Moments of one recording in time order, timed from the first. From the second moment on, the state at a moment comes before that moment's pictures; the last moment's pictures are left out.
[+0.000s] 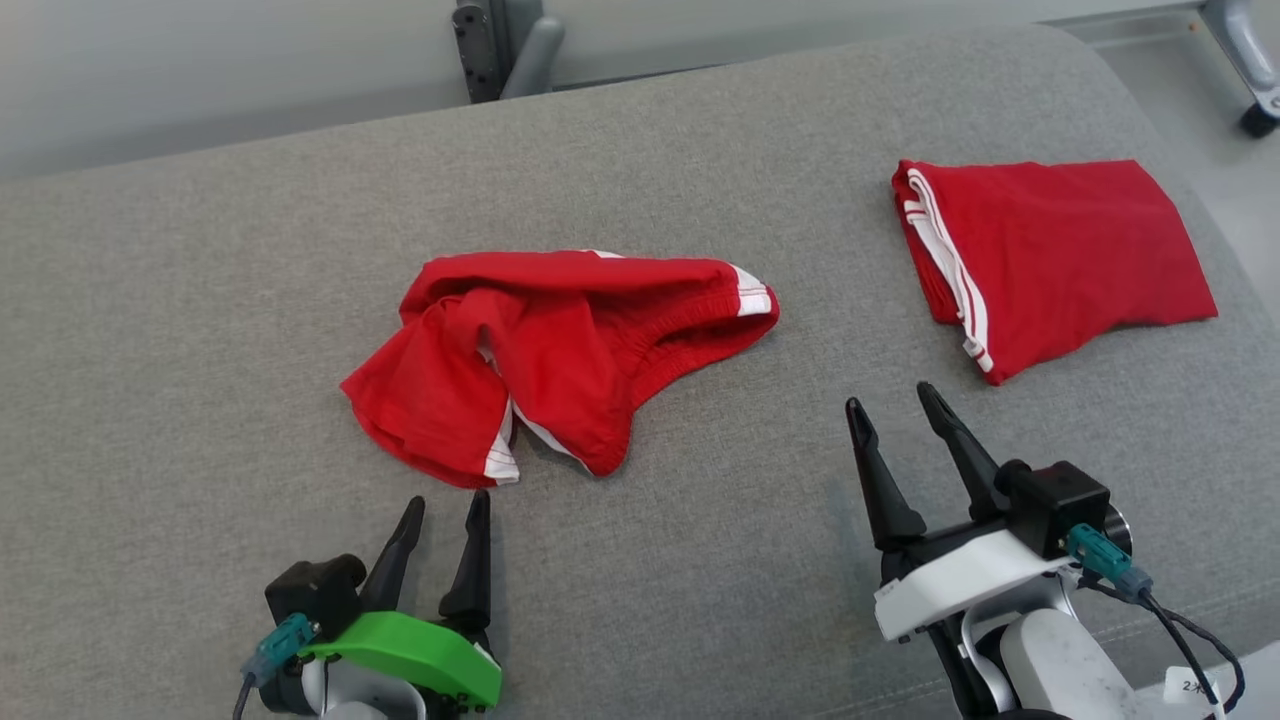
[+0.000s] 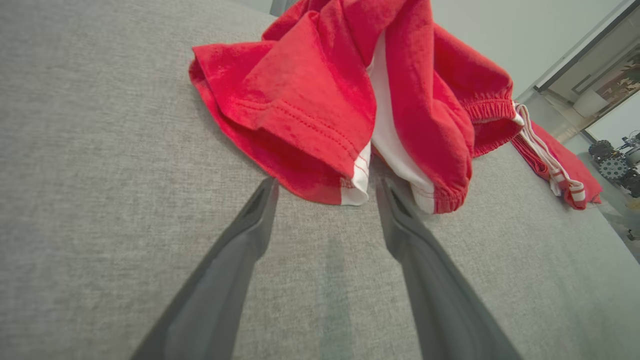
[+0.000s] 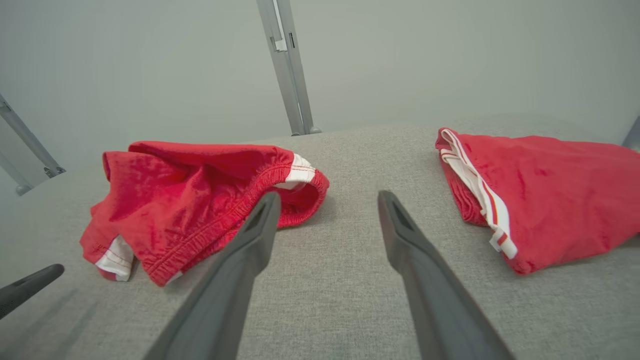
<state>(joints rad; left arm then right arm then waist) -0.14 0.05 -0.24 0.46 -0.51 -0.13 -0.26 -0.15 -0.05 0.18 0.22 0.21 0.13 -0.26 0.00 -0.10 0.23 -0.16</state>
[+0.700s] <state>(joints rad) -0.18 0.05 -0.19 0.31 -0.48 -0.13 -0.26 -0.17 -0.05 0.18 0.21 0.22 0.13 -0.26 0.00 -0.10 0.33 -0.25</state>
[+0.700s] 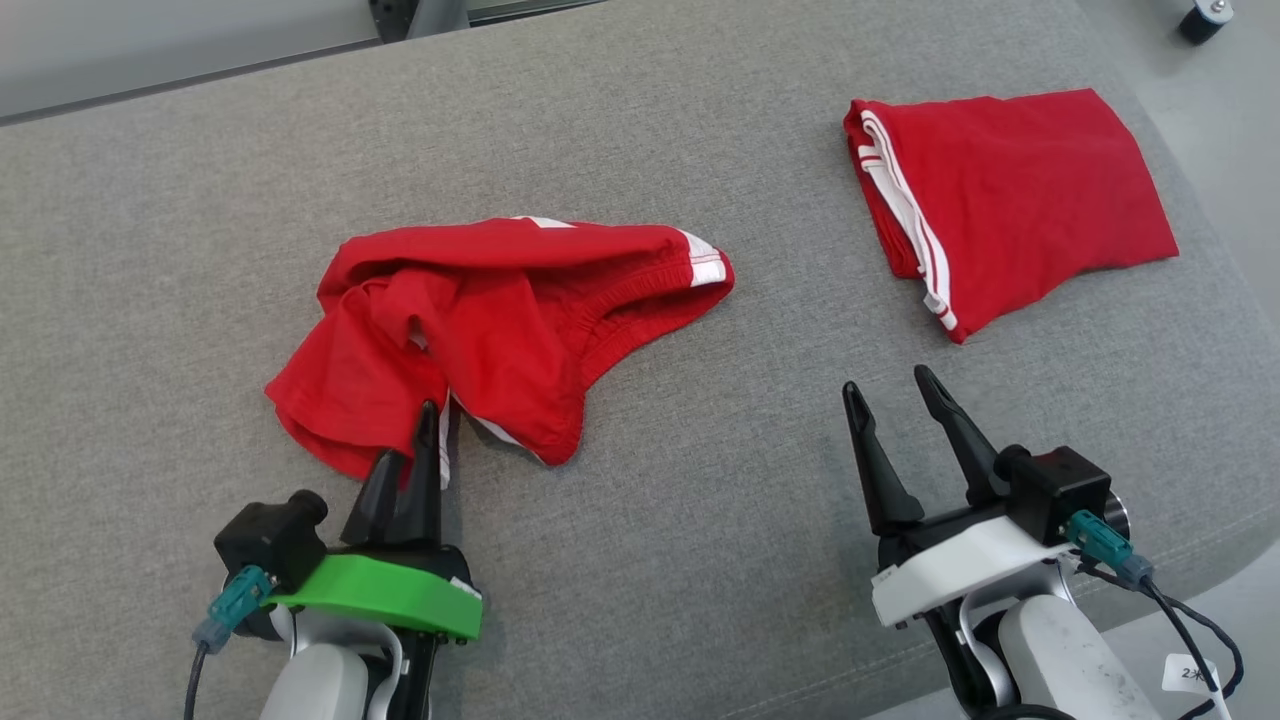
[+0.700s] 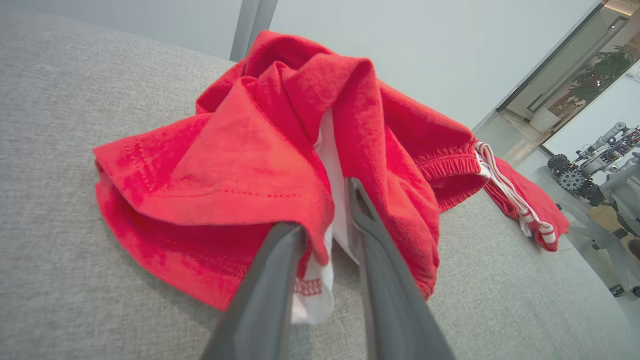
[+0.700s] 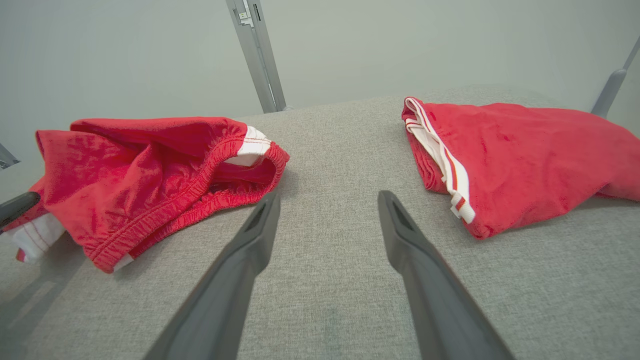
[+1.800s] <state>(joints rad) -0.27 0.18 -0.03 0.35 -0.33 -0.13 -0.26 -0.18 -0.05 0.17 0.27 0.25 0.13 -0.26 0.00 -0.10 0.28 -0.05</state>
